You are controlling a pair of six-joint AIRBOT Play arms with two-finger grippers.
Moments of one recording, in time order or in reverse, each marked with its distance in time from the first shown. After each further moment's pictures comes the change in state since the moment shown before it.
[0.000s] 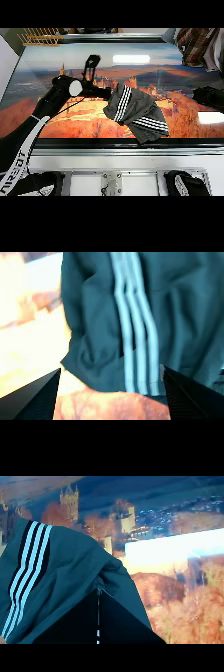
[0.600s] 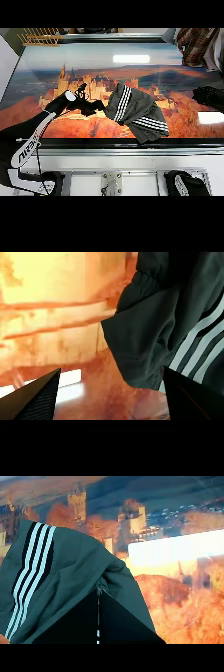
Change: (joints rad) left arm 0.196 -0.231 -0.233 -0.531 0.105 0.195; right arm -0.001 0.000 0.000 0.010 -0.002 0.000
